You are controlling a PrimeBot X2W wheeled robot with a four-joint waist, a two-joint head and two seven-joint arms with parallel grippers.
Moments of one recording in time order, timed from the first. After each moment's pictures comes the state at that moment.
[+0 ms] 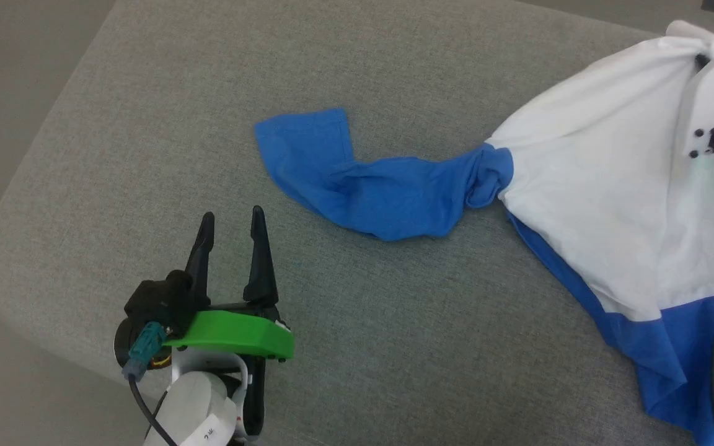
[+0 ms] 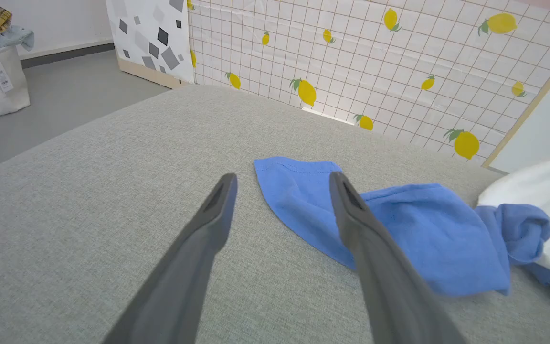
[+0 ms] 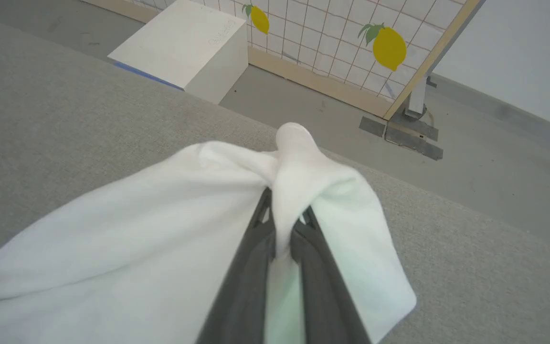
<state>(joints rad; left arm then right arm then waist) -0.17 0.05 -0.21 0.05 -0.36 0.12 -0.26 -0.90 -0.27 -0.11 0.68 -0.03 0.13 0.42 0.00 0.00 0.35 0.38</state>
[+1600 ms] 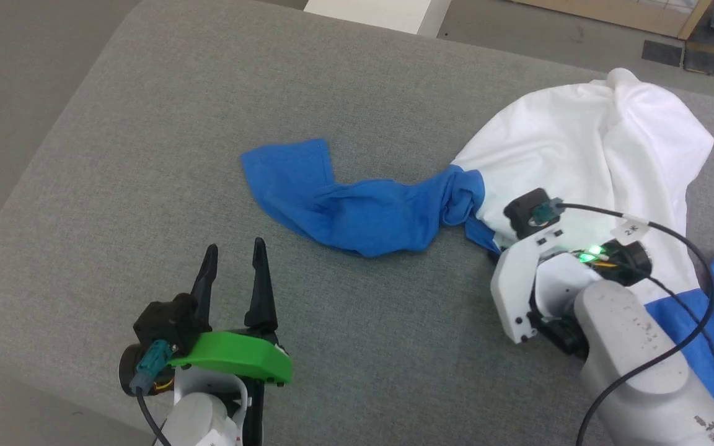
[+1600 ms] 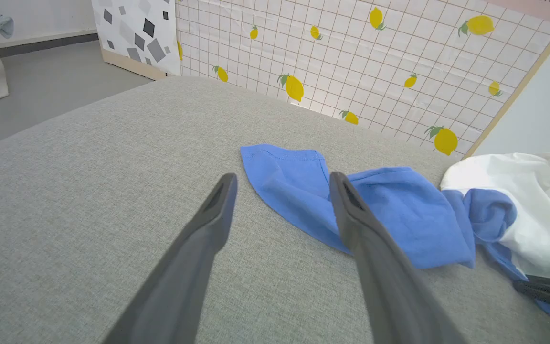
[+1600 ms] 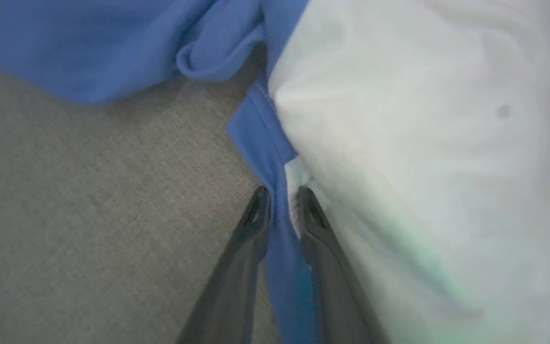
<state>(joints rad) -0.13 0.05 -0.21 0.12 -0.36 0.10 -0.26 -0.52 -0.15 0.34 0.52 0.17 0.13 0.52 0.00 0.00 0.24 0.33</state>
